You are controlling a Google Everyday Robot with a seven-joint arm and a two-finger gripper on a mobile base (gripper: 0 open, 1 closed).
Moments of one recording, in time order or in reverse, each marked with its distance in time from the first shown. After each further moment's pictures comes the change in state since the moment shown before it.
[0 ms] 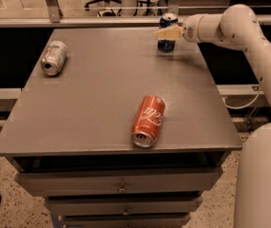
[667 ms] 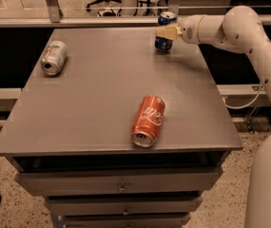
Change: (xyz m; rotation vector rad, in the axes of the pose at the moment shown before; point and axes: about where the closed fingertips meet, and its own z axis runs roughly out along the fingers) arm -0.009 0.029 -0.009 -0.081 -0.045 0.024
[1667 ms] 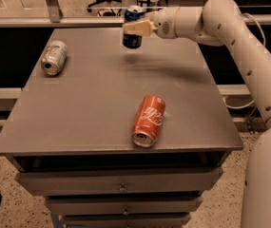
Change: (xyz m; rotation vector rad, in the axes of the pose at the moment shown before) arm -0.045 0.116 0.028 -0.290 -0.069 -0.069
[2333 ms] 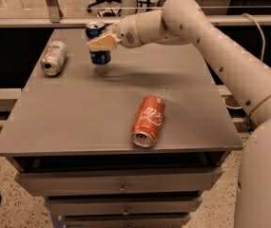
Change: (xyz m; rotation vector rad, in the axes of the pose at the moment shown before) arm 0.012 0.106 0.076 -0.166 0.135 -0.071
